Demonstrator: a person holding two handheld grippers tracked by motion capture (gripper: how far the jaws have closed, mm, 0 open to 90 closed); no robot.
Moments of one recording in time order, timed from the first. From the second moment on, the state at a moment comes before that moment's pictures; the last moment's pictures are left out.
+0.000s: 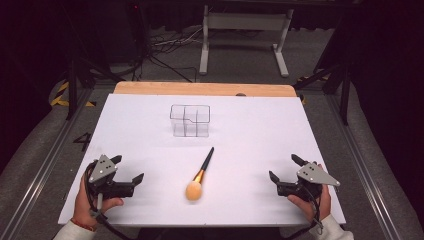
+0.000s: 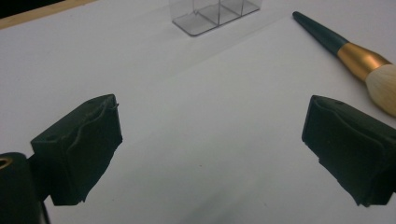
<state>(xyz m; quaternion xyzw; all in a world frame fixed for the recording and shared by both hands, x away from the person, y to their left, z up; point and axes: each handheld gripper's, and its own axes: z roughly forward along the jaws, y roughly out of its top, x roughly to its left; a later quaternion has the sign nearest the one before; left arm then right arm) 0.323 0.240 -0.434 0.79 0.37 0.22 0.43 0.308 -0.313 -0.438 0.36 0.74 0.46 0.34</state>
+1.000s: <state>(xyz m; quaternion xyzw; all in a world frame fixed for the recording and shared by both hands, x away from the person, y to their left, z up) 0.366 0.151 -0.411 0.85 0.37 0.13 0.35 0.296 -0.325 -0.438 0.38 0.73 0.46 0.34</state>
